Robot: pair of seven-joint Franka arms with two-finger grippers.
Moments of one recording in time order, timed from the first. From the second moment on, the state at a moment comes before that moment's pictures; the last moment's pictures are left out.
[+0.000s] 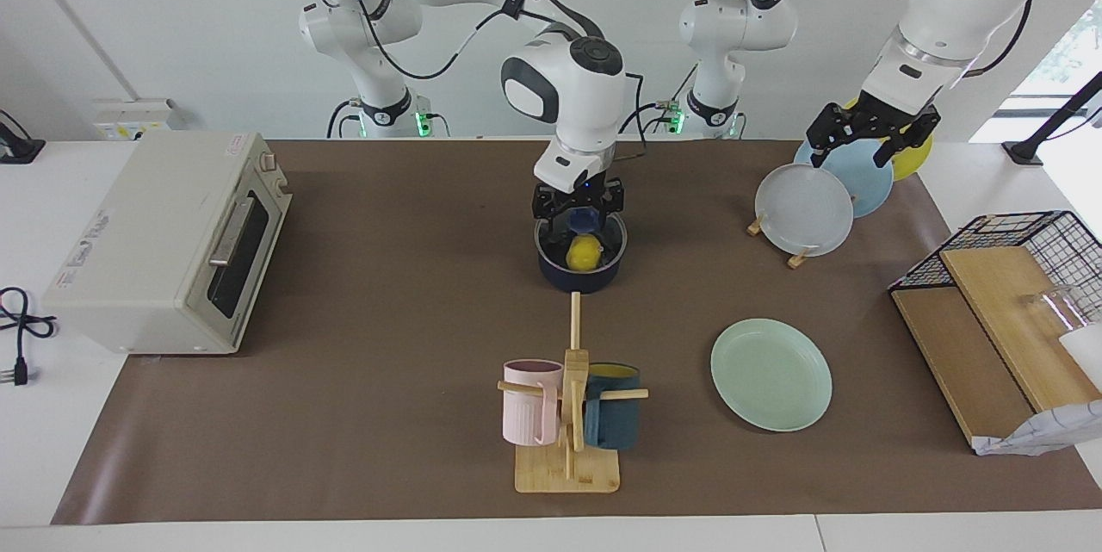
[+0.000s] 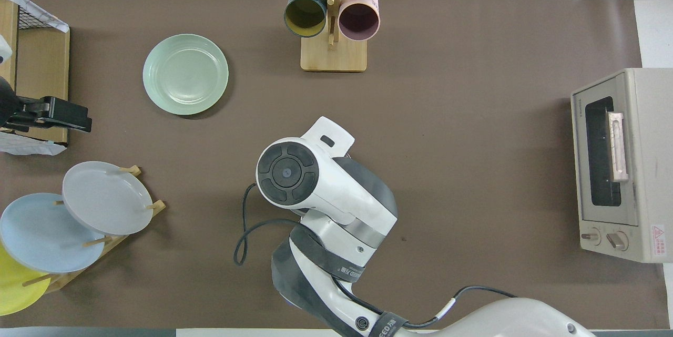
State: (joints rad) left arm -0.12 -0.03 0.02 -1.59 0.00 1.53 -0.02; right arm 0.28 0.37 0.50 -1.65 -0.27 2.00 0.77
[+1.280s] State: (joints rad) left arm -0.13 -0.03 0.01 -1.59 0.00 1.53 -0.03; right arm 0.11 0.07 0.02 -1.55 -0.08 1.50 0.03
